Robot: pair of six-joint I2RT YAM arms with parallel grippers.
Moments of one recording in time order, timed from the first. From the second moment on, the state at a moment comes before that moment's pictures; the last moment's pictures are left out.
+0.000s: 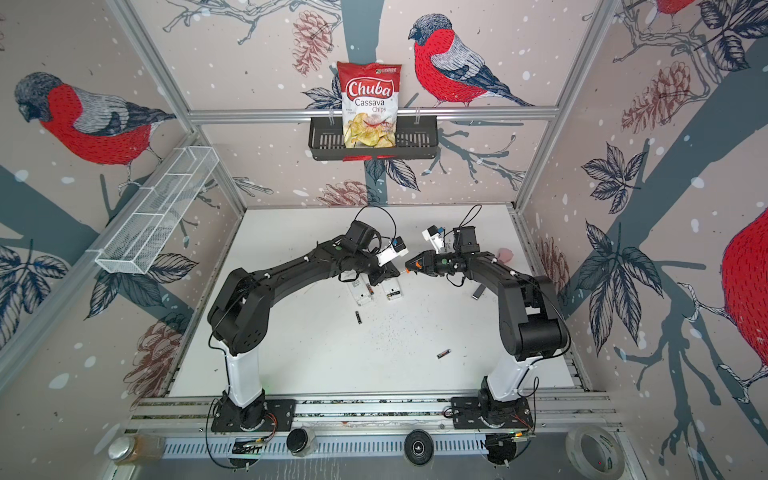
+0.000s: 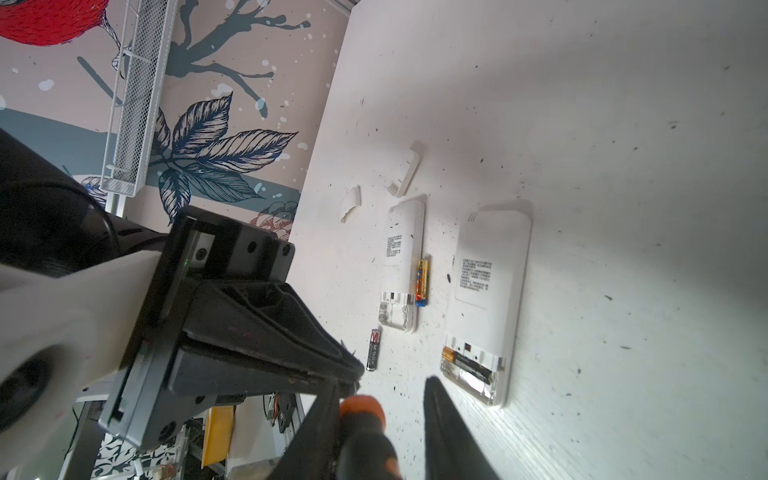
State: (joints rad) left arm -0.66 1.94 1.47 -0.39 0.55 0.40; right arm 0.20 1.73 1.04 -0.17 -1.04 0.26
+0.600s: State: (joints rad) left arm -0.66 1.93 1.44 -0.37 0.50 0.38; right arm 0.19 1.72 0.97 -0.05 -1.08 0.38
